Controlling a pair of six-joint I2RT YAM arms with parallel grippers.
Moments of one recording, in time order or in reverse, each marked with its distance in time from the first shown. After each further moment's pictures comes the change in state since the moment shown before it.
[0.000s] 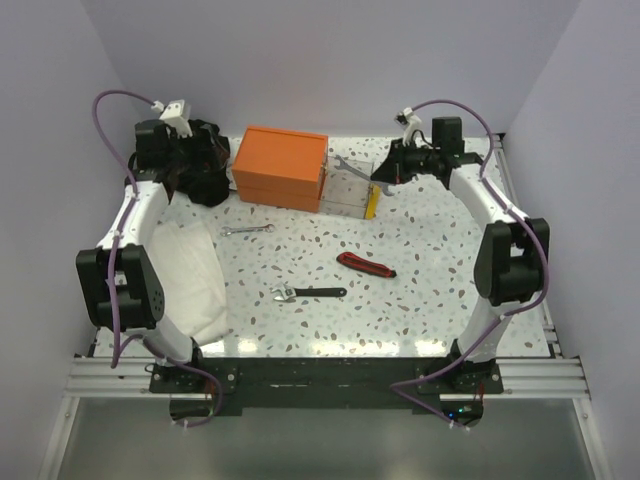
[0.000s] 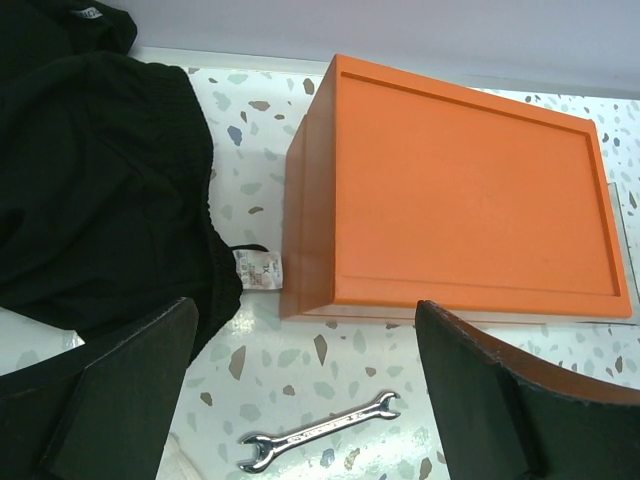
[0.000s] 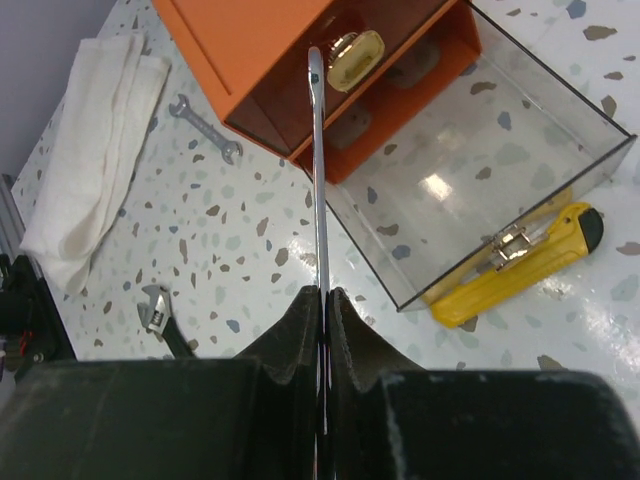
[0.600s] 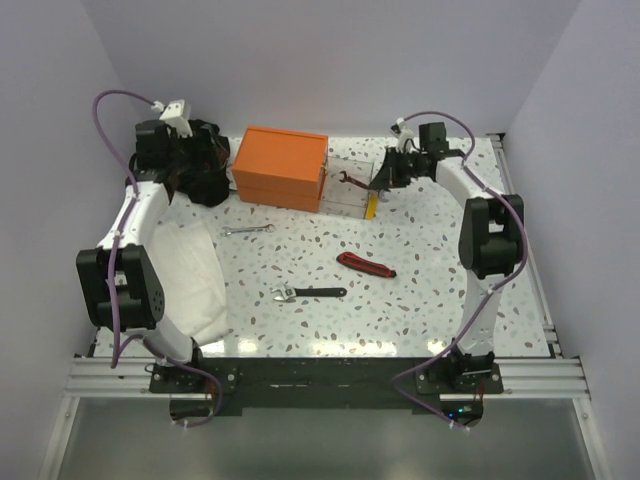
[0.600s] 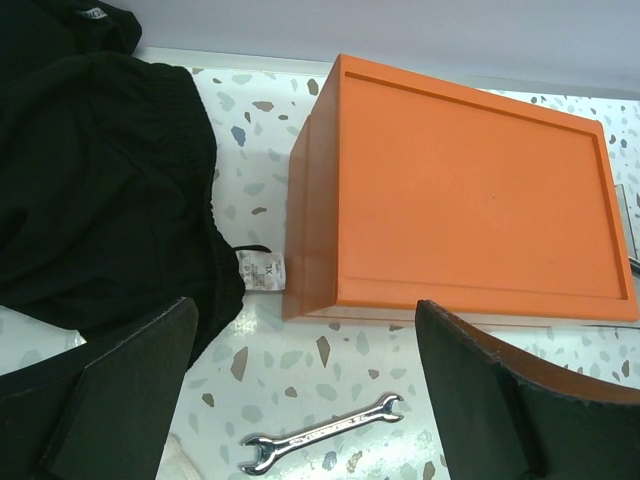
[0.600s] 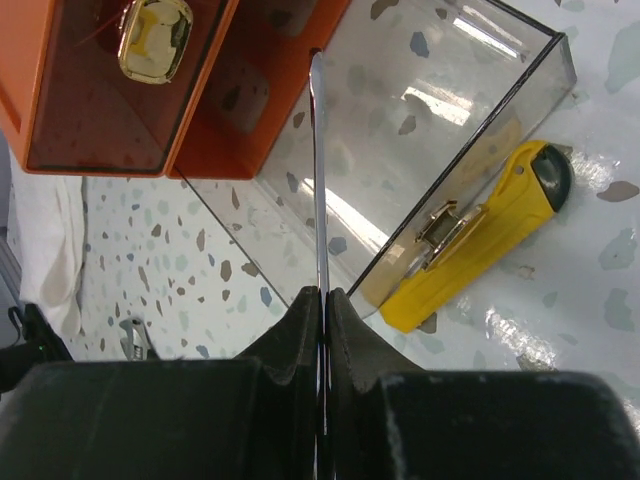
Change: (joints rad) left arm -0.005 0.000 -0.004 0.009 -0.018 0.000; right arm -0.008 0.262 0.161 -0.095 0.091 0.107
